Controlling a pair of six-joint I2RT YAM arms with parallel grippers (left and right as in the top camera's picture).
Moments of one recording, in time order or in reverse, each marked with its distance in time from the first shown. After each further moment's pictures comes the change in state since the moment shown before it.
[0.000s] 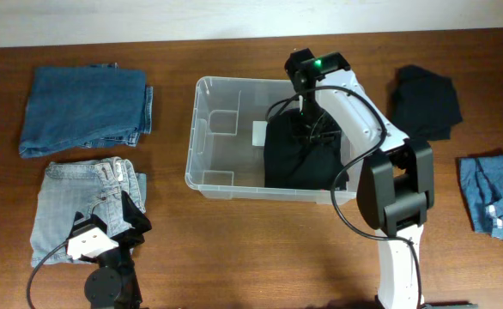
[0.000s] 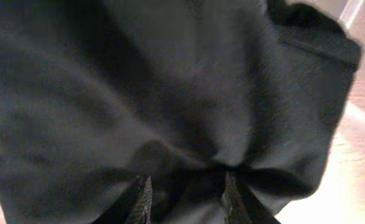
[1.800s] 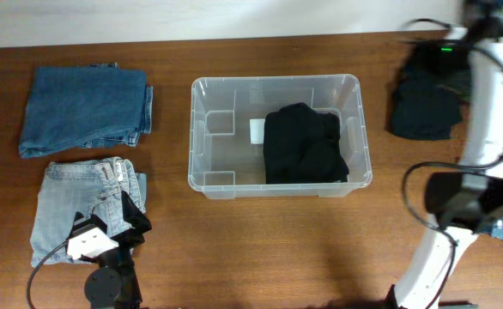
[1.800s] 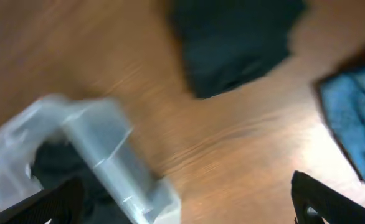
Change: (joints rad) left arm 0.000 0.000 0.000 0.000 0.000 0.000; right arm -0.563 -0.039 0.604 -0.326 -0.109 0.116
